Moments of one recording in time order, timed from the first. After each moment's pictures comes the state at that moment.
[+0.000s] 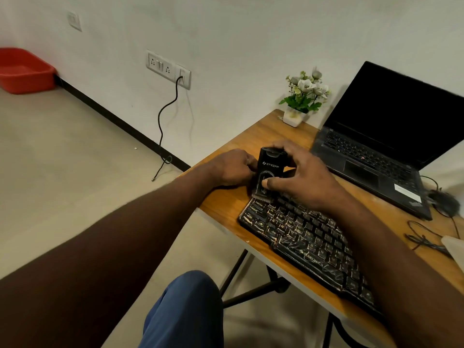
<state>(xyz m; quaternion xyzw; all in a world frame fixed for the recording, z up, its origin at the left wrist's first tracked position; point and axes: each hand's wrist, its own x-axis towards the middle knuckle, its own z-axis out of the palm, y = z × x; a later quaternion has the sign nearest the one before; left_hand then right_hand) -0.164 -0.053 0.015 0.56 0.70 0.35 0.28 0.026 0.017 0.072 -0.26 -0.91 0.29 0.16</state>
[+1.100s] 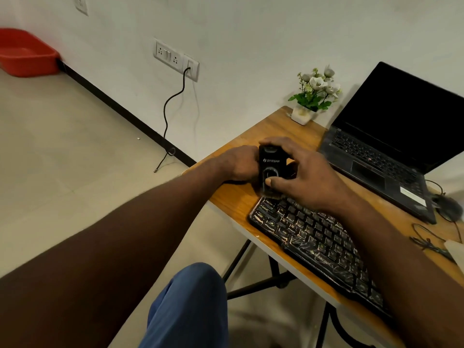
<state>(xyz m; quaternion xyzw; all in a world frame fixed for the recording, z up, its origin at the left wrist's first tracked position) -0.168 -0.050 0.008 0.58 0.70 0.33 0.27 0.015 0.001 0.076 -0.19 -0.94 0.24 0.12</state>
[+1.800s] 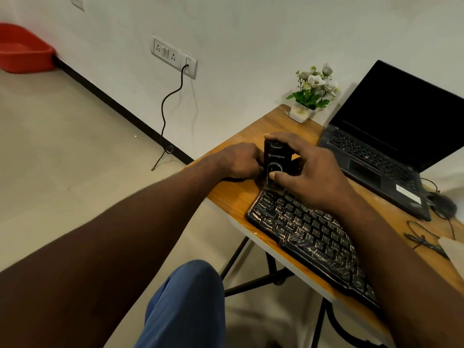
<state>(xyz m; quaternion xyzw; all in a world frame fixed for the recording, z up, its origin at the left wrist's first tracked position) -0.168 -0.052 0.011 0.57 0.71 0.32 0.28 0.023 -0.001 0.076 -0.18 -0.94 0.20 0.18</state>
